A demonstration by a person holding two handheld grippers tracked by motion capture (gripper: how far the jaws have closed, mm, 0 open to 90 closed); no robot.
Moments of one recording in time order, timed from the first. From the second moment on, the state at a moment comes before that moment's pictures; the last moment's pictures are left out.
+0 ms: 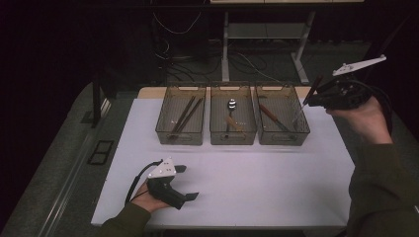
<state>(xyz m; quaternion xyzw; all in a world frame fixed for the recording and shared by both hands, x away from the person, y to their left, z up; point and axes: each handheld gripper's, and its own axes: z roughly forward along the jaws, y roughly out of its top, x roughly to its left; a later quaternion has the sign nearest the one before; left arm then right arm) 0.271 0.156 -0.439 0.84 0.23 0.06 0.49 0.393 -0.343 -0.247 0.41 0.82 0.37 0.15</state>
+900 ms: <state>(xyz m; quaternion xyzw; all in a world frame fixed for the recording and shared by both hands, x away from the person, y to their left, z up) 0.271 0.155 -0.440 0.84 0.23 0.05 0.49 0.465 -0.332 -0.320 0.47 0.84 0.25 0.10</state>
